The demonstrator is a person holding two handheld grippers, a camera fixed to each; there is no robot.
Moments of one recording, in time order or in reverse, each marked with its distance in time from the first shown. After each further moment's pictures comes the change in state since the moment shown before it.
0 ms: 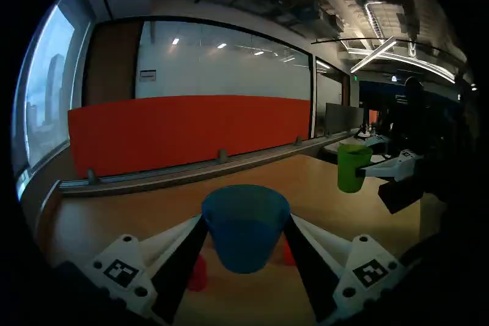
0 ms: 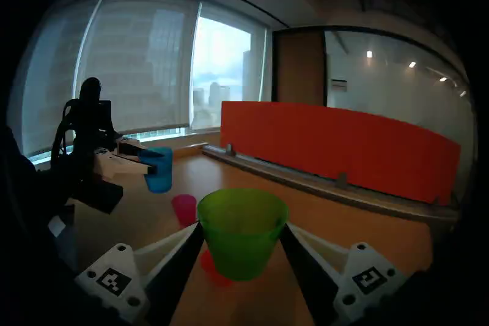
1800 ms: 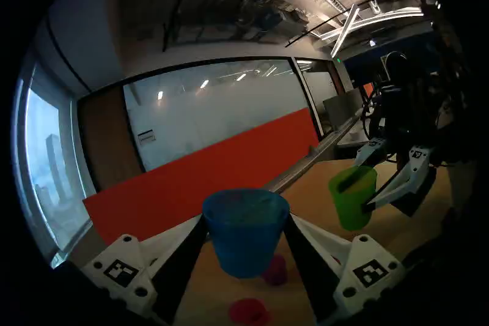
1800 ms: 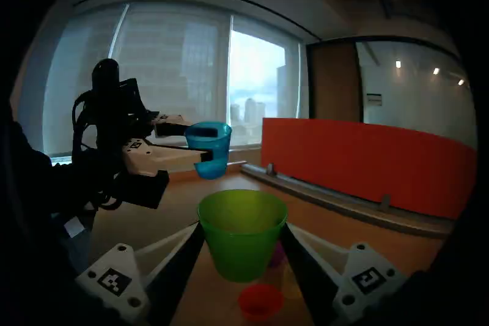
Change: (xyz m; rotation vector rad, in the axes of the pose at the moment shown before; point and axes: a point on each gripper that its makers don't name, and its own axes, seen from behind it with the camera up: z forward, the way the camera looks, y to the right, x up) left arm 0.090 -0.011 0.005 0.074 0.151 0.387; right arm 0.031 -0.071 0.066 0.219 0.090 -0.029
